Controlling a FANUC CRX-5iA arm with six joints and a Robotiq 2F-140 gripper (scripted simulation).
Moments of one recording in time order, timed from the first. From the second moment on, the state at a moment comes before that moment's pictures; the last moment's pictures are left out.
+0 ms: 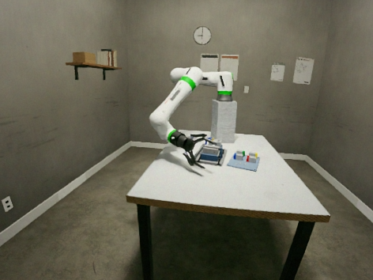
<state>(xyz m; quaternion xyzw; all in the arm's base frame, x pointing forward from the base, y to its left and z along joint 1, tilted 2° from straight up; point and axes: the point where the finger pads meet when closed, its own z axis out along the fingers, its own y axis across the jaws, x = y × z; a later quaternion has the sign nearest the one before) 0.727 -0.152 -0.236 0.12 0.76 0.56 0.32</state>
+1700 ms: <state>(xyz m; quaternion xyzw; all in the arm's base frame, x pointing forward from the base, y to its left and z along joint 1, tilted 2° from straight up) 0.727 -0.152 -0.236 0.12 0.76 0.56 0.32</state>
